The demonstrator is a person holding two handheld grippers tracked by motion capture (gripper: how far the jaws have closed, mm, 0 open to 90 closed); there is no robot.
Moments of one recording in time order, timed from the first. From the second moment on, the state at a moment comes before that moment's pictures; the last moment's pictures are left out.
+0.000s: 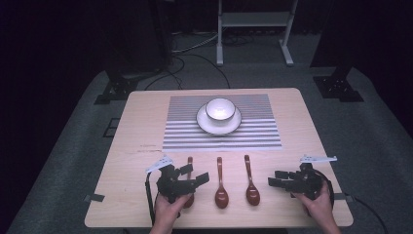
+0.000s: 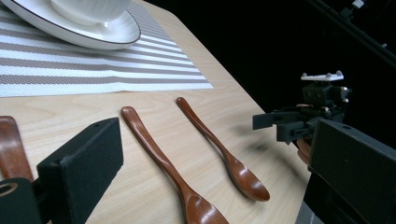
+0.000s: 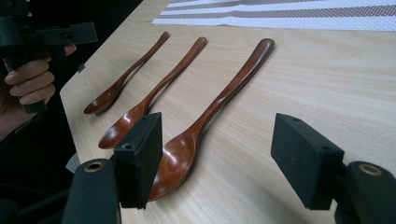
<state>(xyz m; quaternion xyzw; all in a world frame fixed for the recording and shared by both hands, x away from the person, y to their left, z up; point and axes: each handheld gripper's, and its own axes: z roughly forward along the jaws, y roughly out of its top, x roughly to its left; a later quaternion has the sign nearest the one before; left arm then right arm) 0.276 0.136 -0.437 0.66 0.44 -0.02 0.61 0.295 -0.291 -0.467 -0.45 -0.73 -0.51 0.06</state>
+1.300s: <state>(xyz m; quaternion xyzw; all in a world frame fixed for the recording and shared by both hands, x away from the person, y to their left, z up) 0.260 0.086 -0.453 0.71 0.38 -0.15 0.57 0.296 -0.286 -0.470 -0.44 -0.73 -0.52 0.08</state>
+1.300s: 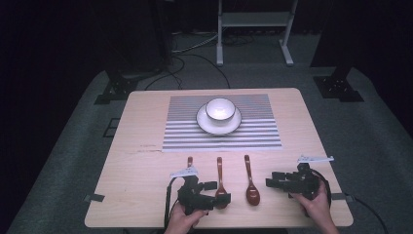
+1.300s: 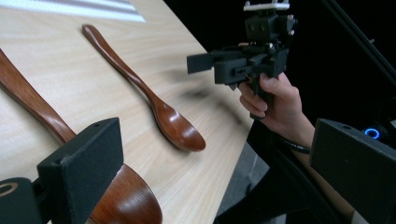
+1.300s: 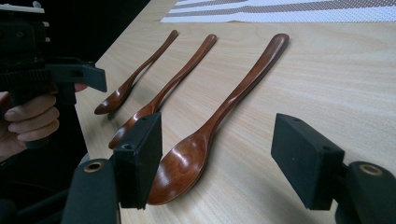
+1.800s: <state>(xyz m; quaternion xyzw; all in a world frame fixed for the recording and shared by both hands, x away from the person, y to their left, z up) 0.259 0.074 -0.464 0.73 0.38 -0.21 0.53 0.296 -0.285 -0.471 -0.44 -0.73 -0.51 0.08</state>
